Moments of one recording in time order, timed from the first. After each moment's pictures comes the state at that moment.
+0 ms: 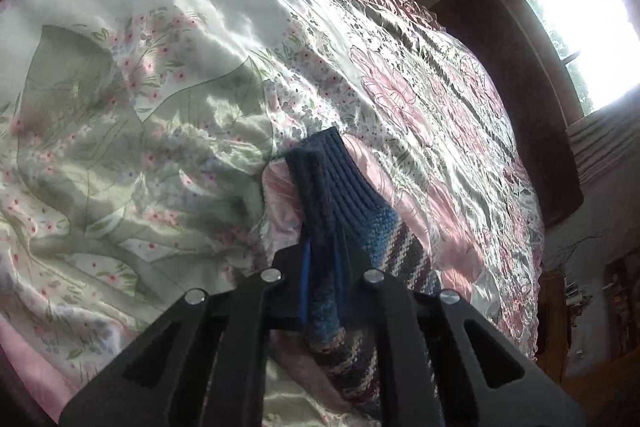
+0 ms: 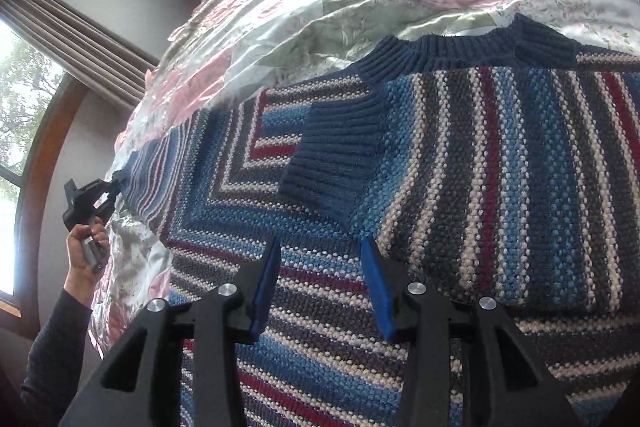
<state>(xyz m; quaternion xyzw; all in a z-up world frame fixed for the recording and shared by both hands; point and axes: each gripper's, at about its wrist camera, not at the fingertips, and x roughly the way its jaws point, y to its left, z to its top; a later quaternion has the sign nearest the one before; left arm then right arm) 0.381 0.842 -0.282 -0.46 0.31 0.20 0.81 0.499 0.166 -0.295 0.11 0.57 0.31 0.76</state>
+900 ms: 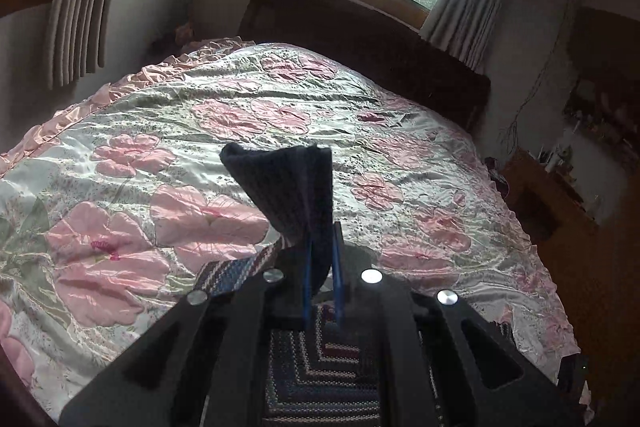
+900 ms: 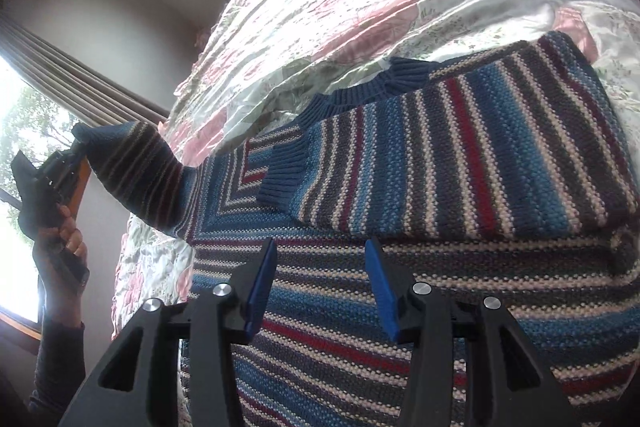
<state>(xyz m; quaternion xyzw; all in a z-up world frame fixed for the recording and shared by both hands) 0.449 0.505 -0.089 -0.21 0.26 0.06 0.94 0.469 0.019 -0.247 0.19 0.53 0.28 0.78</state>
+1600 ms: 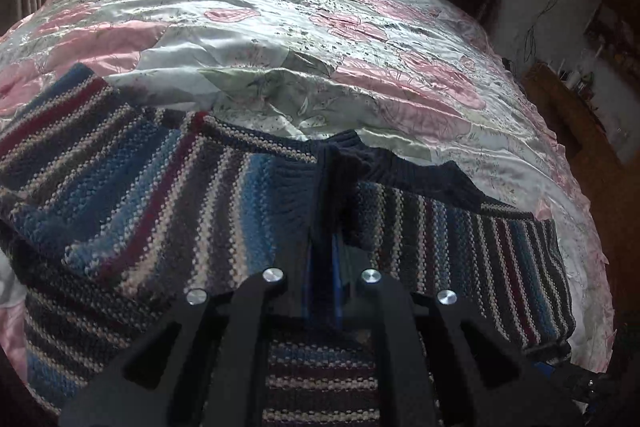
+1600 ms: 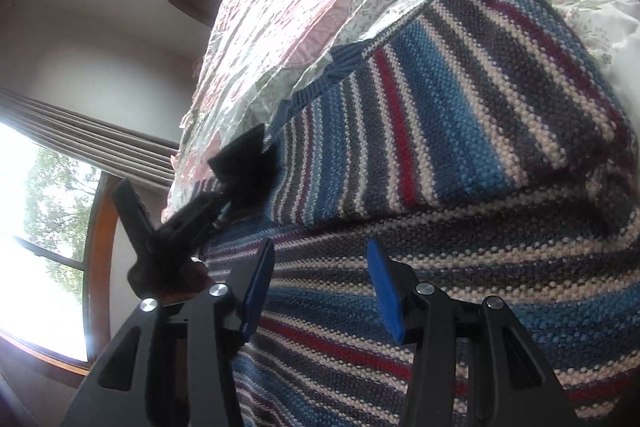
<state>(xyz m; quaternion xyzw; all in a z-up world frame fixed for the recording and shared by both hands) 0.503 0.332 -0.286 -0.21 0.43 0.04 0.88 0.479 -0.028 -0.290 0.31 0.54 0.29 0.73</state>
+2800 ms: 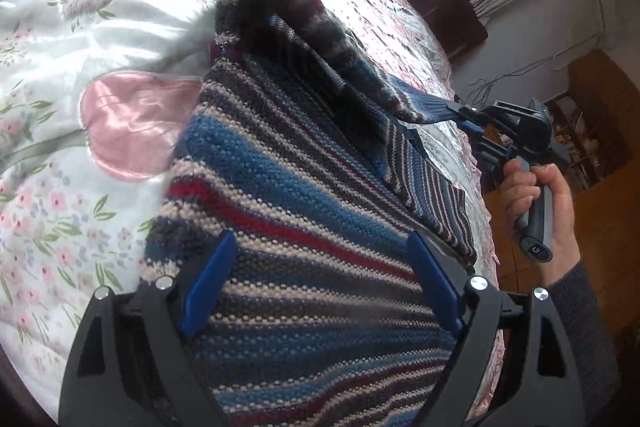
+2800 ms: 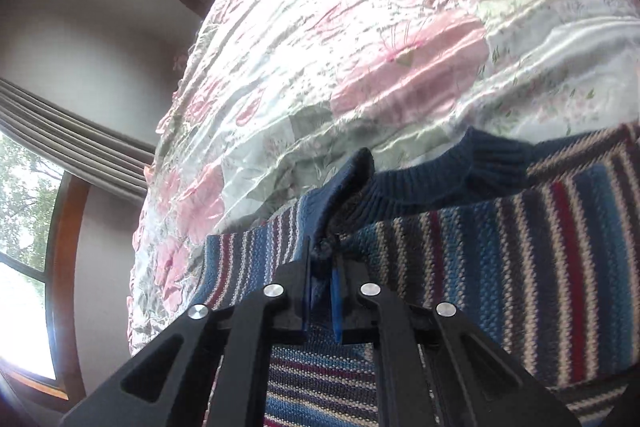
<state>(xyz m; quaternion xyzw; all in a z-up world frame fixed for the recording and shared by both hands) 0.298 0.443 -0.308 -0.41 0.40 -0.06 0.82 0.597 0.121 -0.226 0.22 0.54 0.24 0.78</state>
